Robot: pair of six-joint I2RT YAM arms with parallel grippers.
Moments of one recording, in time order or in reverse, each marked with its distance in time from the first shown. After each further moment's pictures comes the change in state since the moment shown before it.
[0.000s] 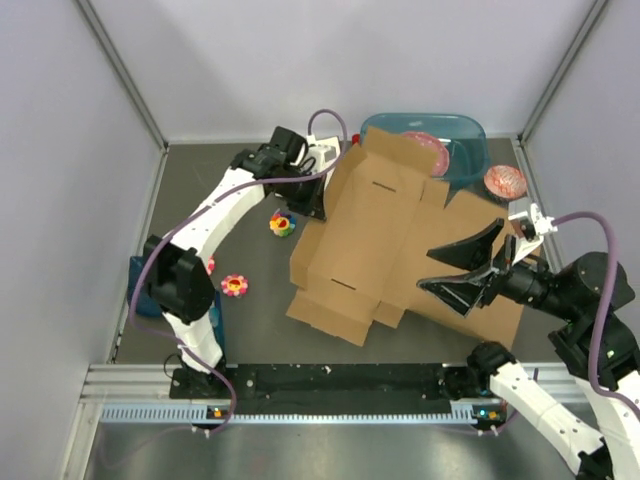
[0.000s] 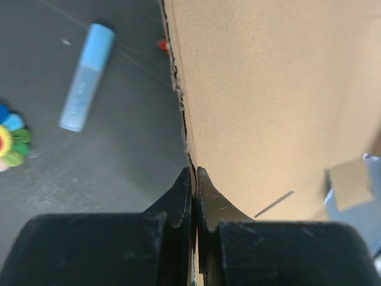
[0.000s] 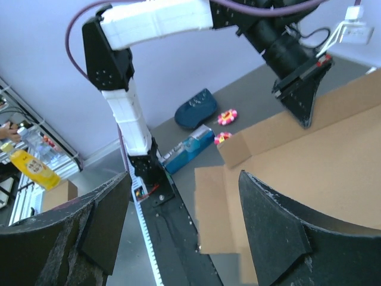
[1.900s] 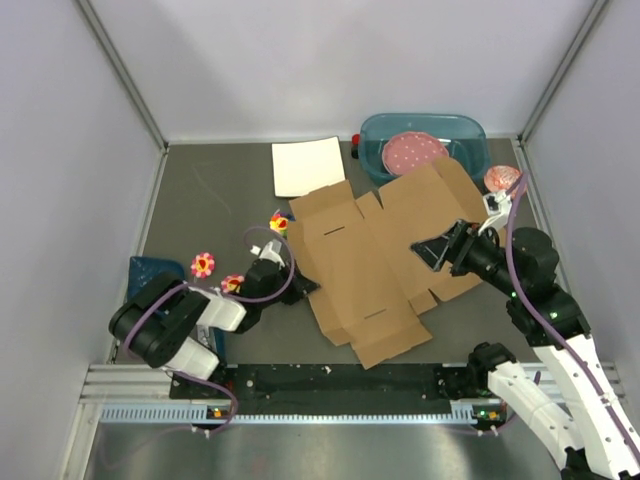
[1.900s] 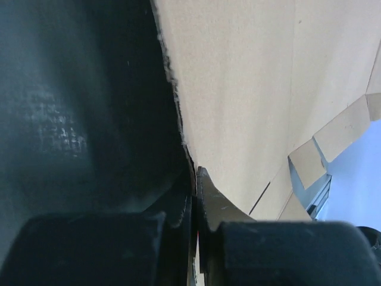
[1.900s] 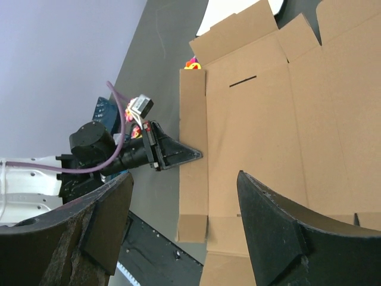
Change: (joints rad) left arm -0.119 -0.246 -1.431 1.660 -0.341 -0.993; right arm -0.139 0.094 -0.255 -0.039 0.342 0.202
